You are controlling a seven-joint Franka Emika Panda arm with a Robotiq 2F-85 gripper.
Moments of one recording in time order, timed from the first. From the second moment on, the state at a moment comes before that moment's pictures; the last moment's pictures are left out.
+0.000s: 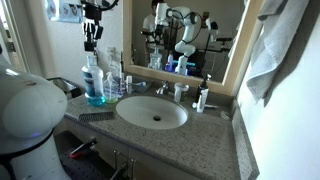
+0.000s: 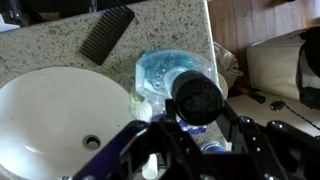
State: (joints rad) arm 0.21 -0.32 0.31 -2.07 0.21 1.72 0.51
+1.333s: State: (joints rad) arm 0.22 0.06 0.31 -1.77 0.09 1.74 0.35
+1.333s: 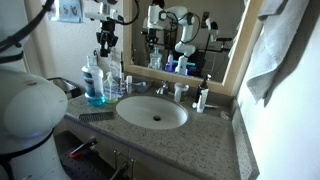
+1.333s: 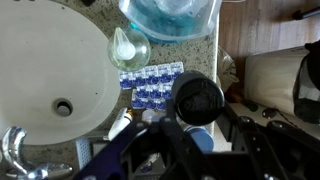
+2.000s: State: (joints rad) arm 0.25 0.22 0.28 -1.74 0.09 1.82 0.28
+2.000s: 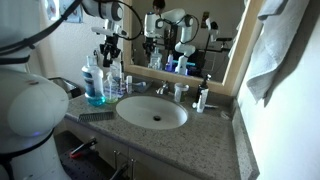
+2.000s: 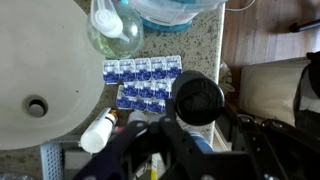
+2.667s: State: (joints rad) arm 0.29 0.28 0.26 -1.85 0.08 2.01 0.28
